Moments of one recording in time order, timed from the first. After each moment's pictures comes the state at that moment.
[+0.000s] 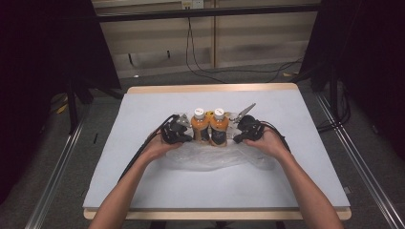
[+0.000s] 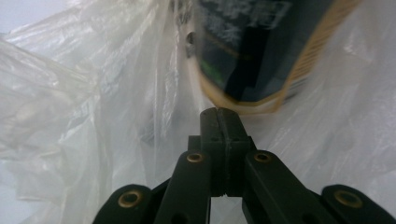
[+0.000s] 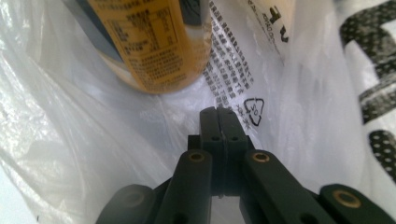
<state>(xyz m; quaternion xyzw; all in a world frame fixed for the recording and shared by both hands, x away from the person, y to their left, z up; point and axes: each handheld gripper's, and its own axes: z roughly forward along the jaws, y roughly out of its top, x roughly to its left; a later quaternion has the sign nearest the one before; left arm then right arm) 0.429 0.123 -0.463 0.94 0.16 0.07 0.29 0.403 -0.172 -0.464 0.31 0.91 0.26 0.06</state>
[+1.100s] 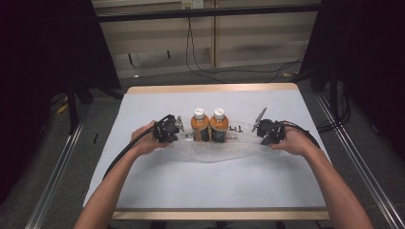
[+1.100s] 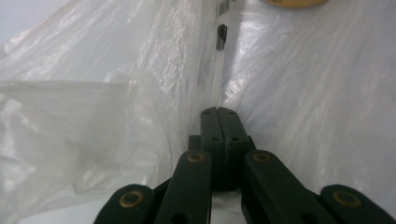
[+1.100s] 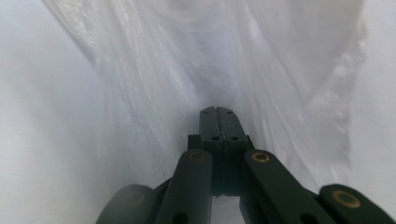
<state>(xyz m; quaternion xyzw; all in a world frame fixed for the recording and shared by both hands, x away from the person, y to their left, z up) 0.432 0.141 -0.455 0.98 0.09 0.12 0.14 0.384 -0.225 -0.451 0.26 0.96 0.08 0.09</state>
